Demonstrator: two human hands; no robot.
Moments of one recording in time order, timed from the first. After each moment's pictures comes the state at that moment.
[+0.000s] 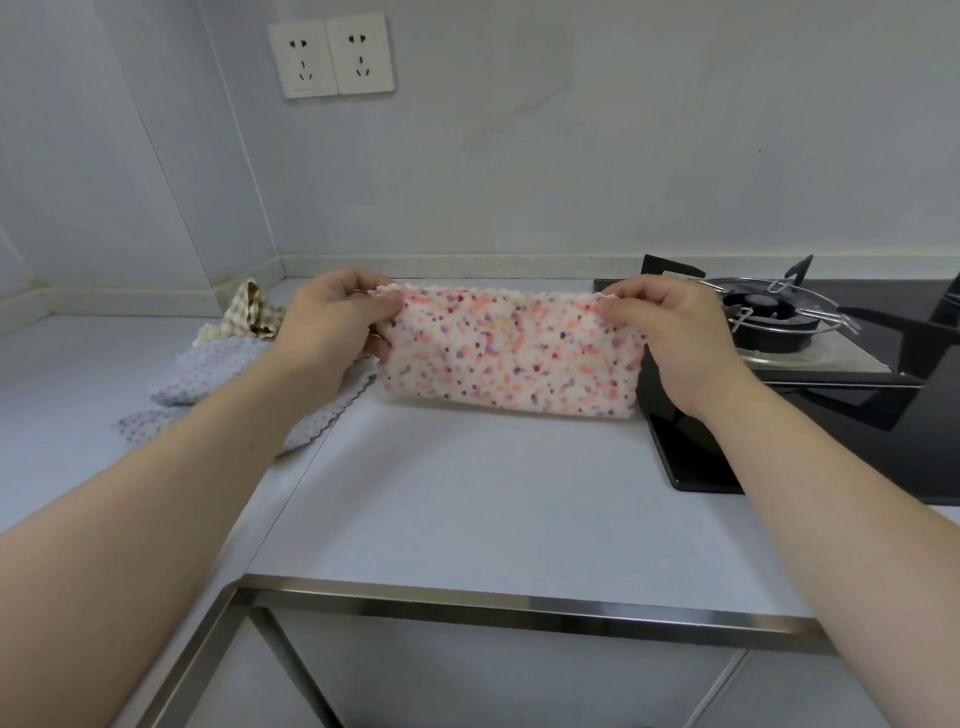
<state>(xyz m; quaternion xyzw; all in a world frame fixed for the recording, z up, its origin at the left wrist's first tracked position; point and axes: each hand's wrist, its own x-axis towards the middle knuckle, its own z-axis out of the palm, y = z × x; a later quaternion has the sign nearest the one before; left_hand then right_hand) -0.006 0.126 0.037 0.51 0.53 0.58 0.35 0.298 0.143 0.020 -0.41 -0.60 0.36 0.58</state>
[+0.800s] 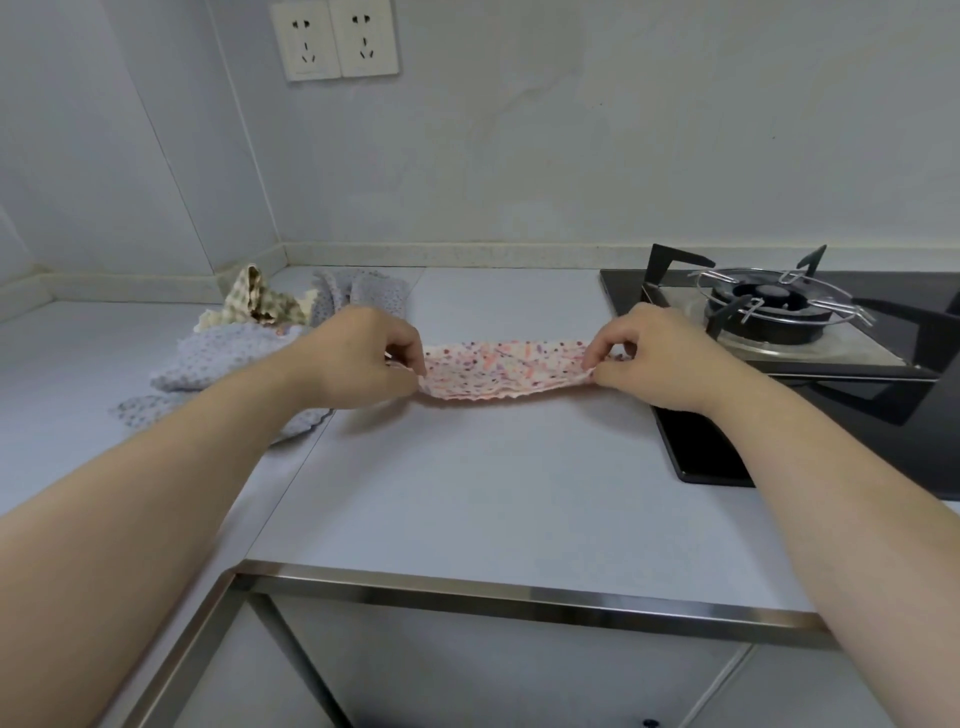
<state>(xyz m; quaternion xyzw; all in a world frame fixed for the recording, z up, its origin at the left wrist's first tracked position) -0.012 0.115 0.028 0.79 0.58 0.18 0.08 0.302 0.137 0.017 -0.52 -0.81 0.09 0.25</state>
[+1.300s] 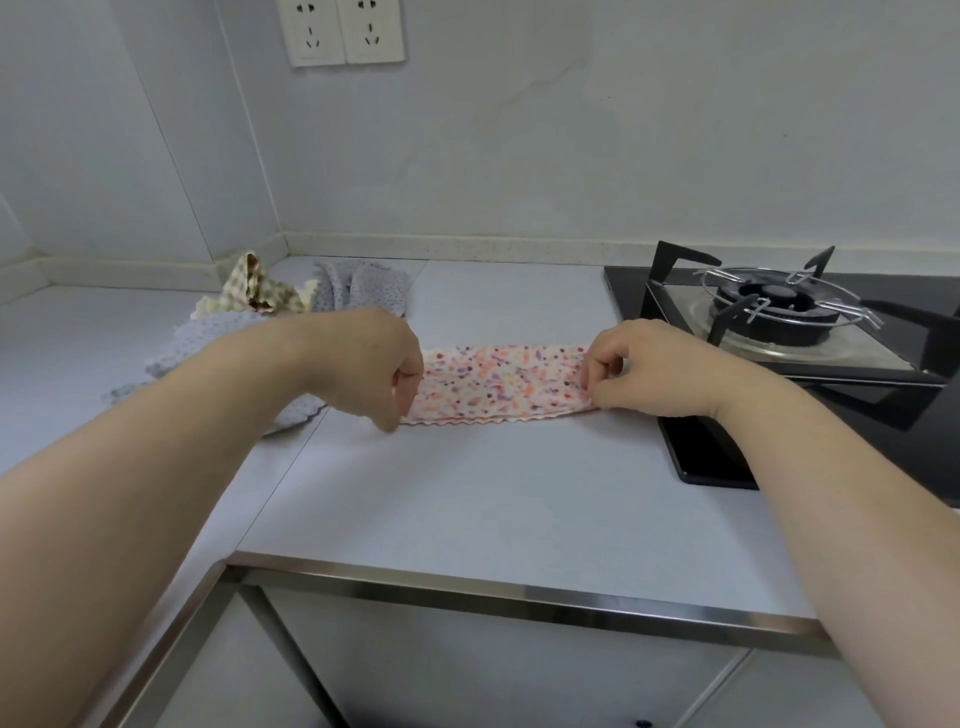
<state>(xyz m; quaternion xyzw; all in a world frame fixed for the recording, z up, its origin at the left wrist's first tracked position) 0.000 0.103 0.052 0.81 0.58 -0.11 0.04 0.300 0.142 0.014 -0.49 -0.85 0.15 0.13</state>
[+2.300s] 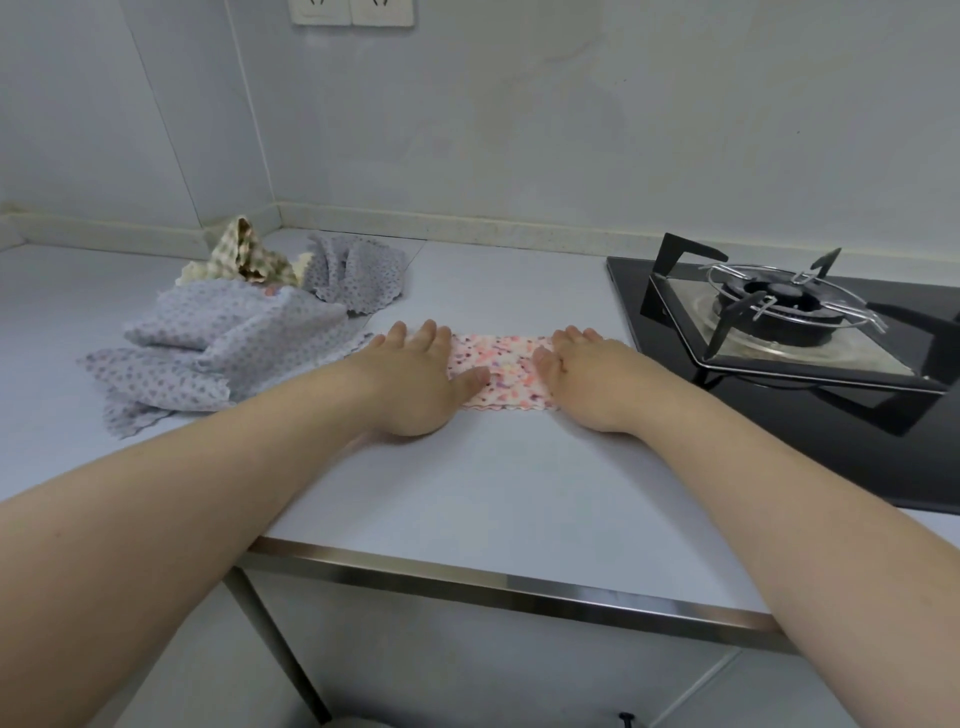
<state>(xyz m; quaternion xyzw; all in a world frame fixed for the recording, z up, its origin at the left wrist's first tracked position) 0.039 0.118 -0.015 0.74 0.67 -0.08 0.06 0.249 0.153 -0.020 -0.59 -0.80 0.06 0.00</state>
